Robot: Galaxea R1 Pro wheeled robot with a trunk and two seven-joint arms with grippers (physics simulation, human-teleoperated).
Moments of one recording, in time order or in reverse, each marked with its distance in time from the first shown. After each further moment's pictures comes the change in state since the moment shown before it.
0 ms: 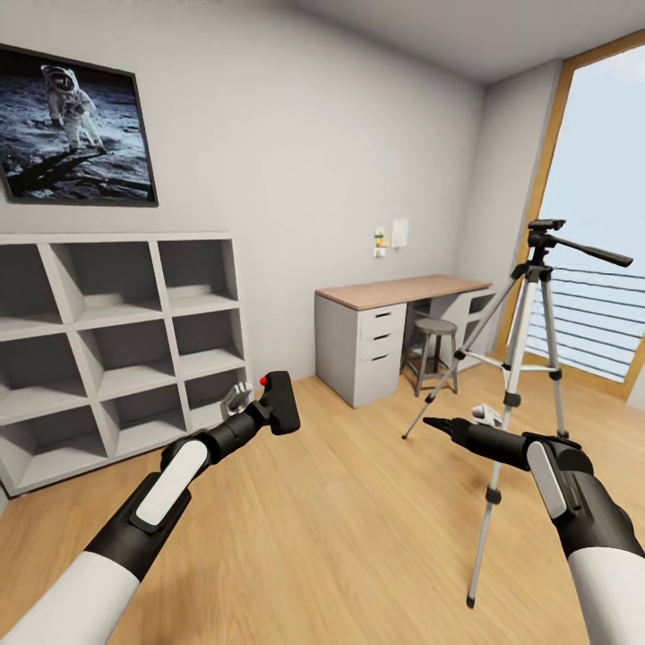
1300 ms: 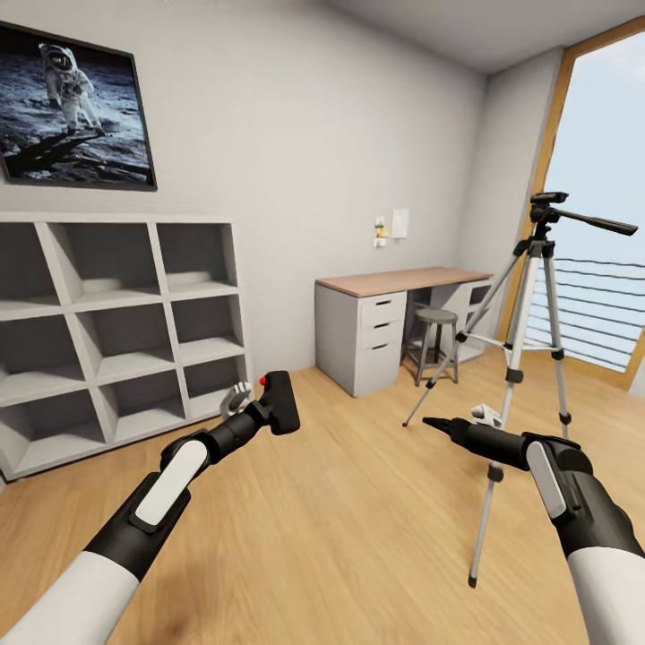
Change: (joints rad) left arm 0.000 0.001 0.000 0.000 0.005 0.000 -0.001; right arm 0.000 0.001 0.002 0.000 -0.002 0.001 0.000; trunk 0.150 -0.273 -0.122
